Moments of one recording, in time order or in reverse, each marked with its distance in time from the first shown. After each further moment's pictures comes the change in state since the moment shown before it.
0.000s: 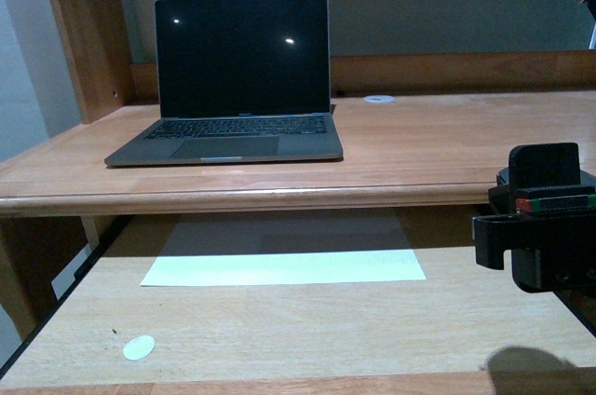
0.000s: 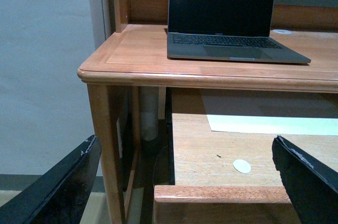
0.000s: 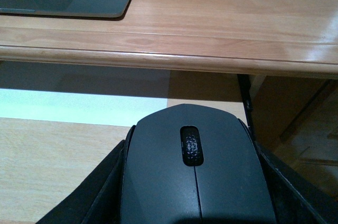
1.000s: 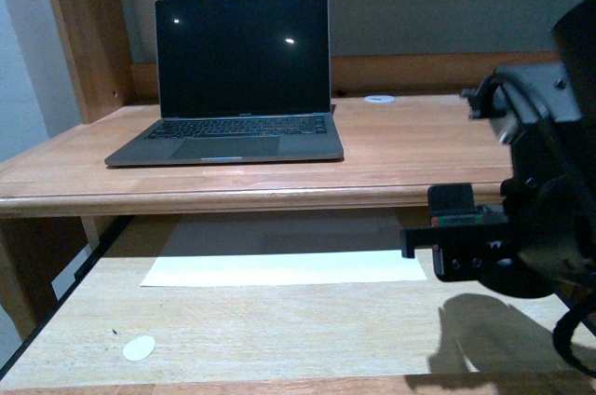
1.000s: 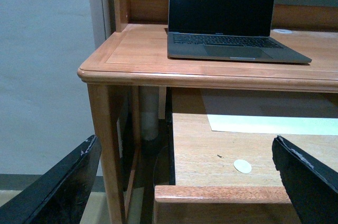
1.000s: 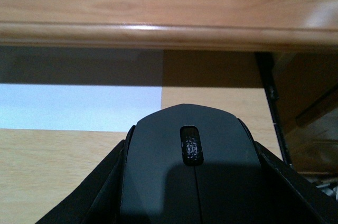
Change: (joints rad) left arm 0.000 0.000 0.000 0.000 0.000 0.000; right arm -0.055 0.347 0.209 -0.029 -0.036 0.050
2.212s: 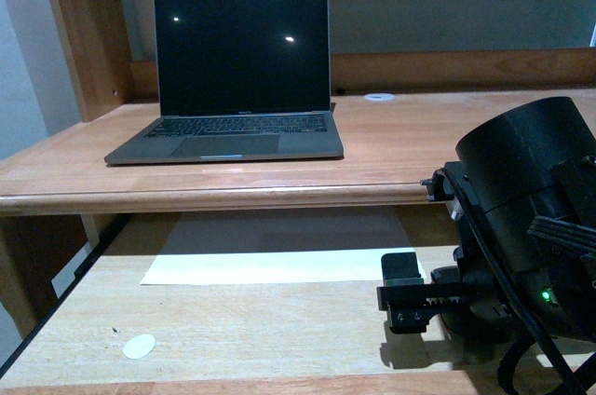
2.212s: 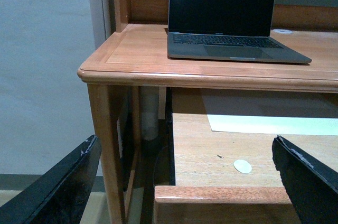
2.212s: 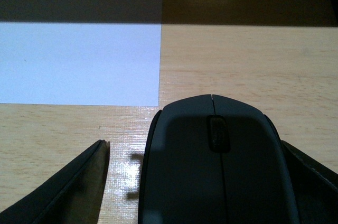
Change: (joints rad) left arm 0.000 0.000 0.000 0.000 0.000 0.000; right arm -0.037 0.296 0.142 -0.059 -0.067 0.043
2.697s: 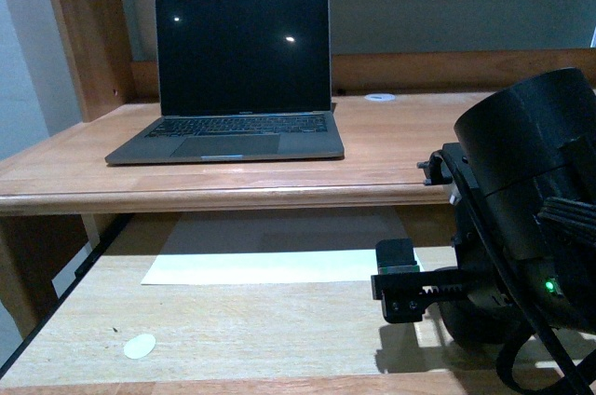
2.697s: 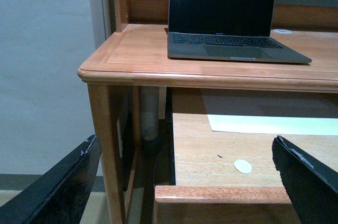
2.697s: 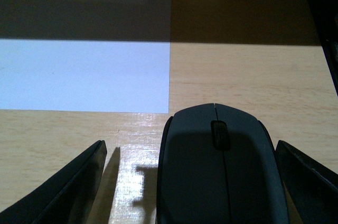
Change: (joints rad) left arm 0.000 0.000 0.000 0.000 0.000 0.000; right arm 0.022 -0.056 -0.014 0.001 0.036 -0.002
